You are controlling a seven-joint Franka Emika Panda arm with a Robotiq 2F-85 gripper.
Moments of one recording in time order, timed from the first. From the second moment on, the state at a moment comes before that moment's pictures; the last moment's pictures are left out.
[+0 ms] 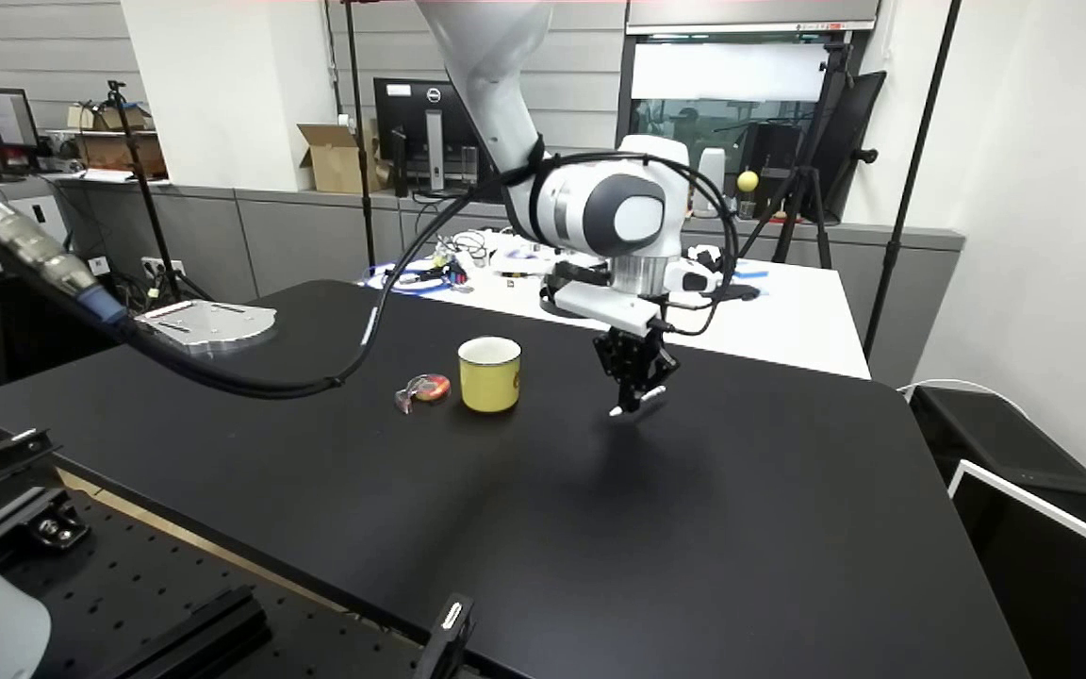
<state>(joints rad) -0.32 0.87 -0.14 -1.65 0.14 2.51 -0.10</state>
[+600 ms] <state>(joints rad) -0.33 0.78 -0.14 -1.42 0.19 1.83 0.03</state>
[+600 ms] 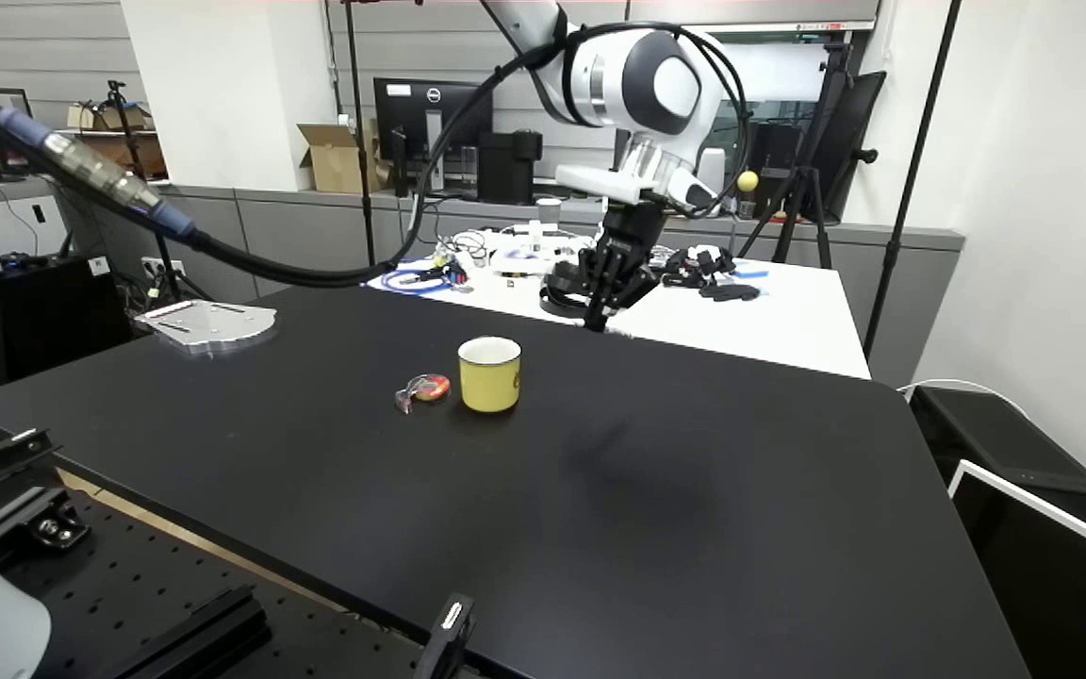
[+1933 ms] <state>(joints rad) -0.26 1.00 -0.10 -1.13 0.42 1.19 0.26</state>
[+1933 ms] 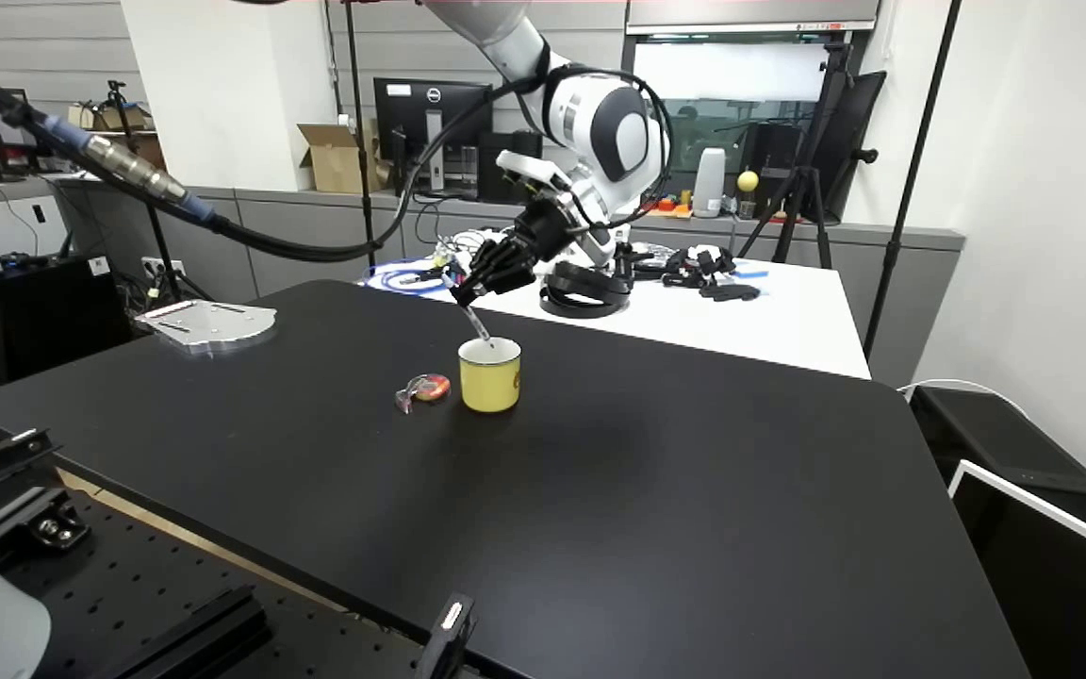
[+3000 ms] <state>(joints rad) -0.29 1.04 -0.10 -1.00 0.42 1.16 0.24</state>
